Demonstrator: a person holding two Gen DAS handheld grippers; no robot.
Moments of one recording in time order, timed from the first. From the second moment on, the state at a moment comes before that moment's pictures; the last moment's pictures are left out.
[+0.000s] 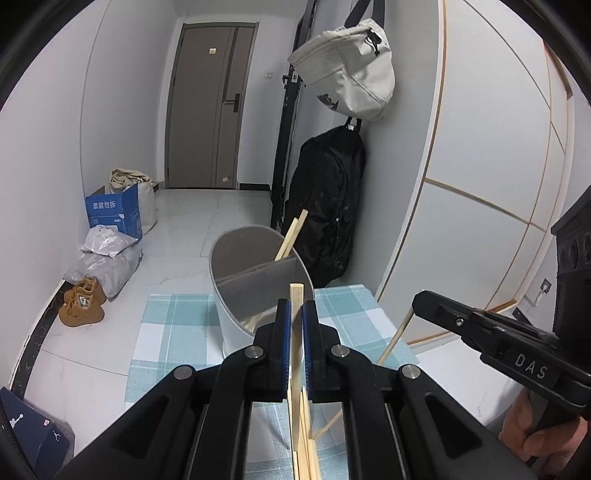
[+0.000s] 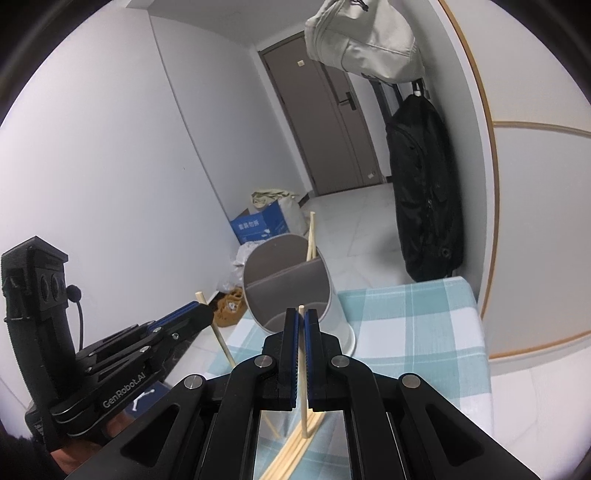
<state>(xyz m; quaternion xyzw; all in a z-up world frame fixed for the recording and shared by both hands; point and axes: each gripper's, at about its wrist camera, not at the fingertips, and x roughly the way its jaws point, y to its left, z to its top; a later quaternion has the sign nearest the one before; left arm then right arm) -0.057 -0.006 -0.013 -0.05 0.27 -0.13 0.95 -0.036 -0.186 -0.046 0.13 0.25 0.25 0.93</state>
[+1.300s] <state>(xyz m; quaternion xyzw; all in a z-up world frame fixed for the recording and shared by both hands) 0.049 0.037 0.076 -0.08 0.20 -0.09 0.97 0.091 -0.150 0.076 0.14 0.18 0.25 0.94</state>
